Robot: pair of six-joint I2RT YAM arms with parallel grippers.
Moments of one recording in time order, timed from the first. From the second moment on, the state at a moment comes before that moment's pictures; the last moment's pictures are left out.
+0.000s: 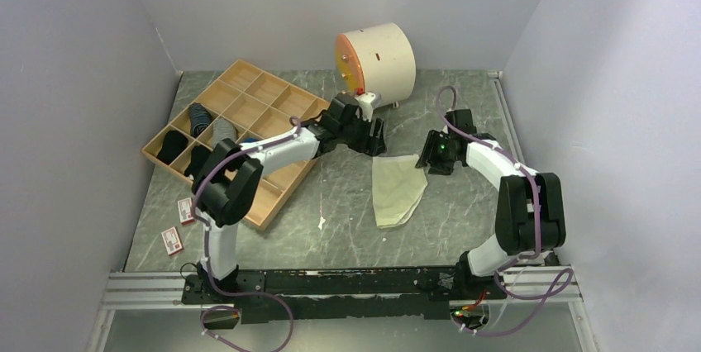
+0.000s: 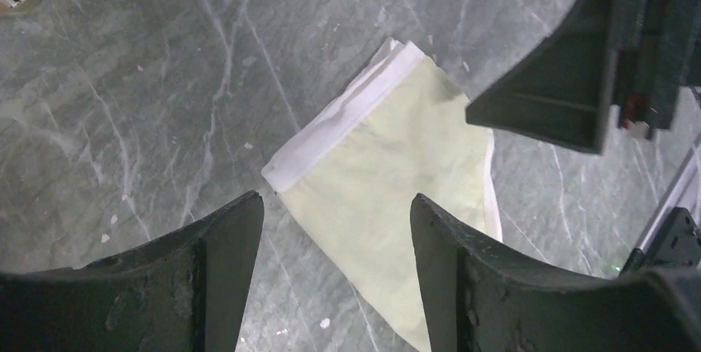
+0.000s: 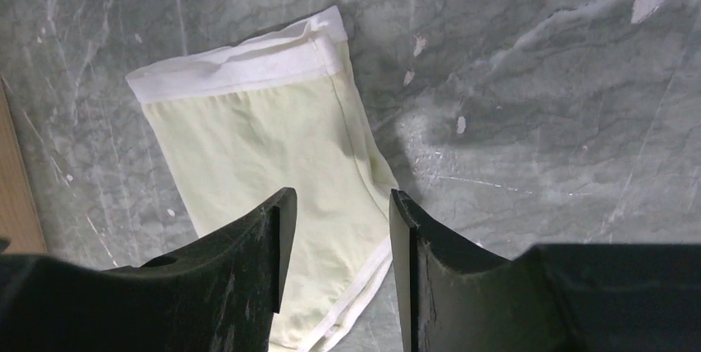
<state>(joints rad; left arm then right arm) -0.71 1.97 1.44 -0.06 0.27 -0.31 0.08 1.54 0.92 -0.45 -0.21 0.43</state>
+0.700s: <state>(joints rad) -0.71 1.72 1.05 0.10 0.33 -0.42 0.01 1.66 0.88 -0.27 -0.30 0.43</state>
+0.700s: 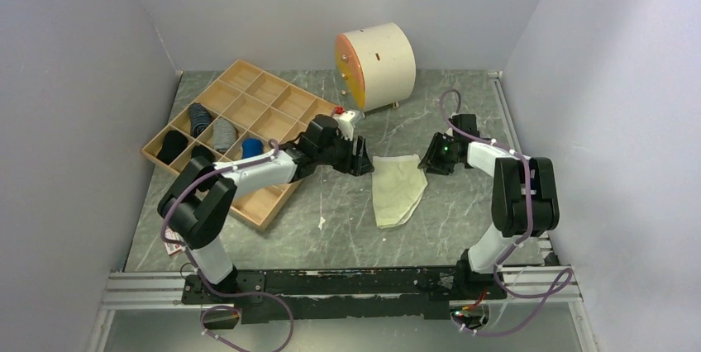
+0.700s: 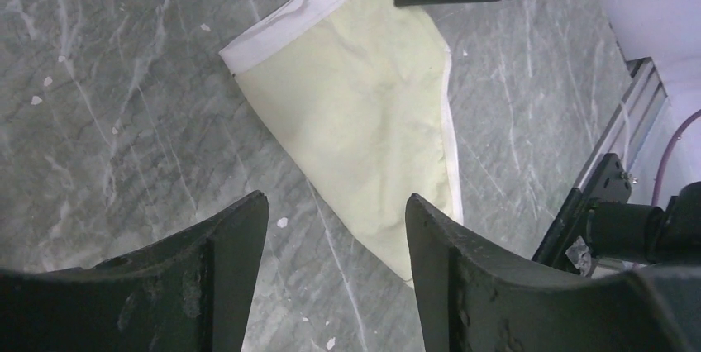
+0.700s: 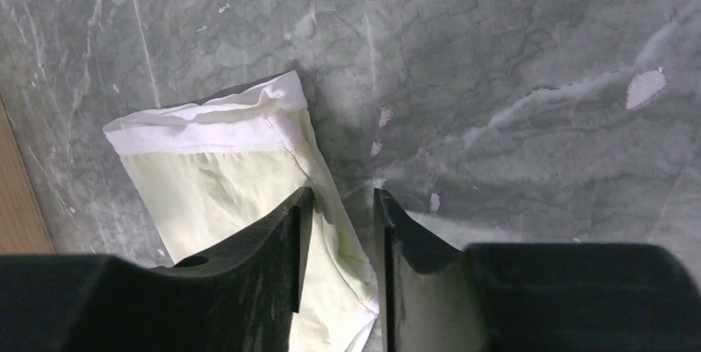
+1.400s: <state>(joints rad) -0.71 1.66 1.02 0.12 0.33 -0.43 0.00 1.68 0.85 -0.18 -0.34 0.39</state>
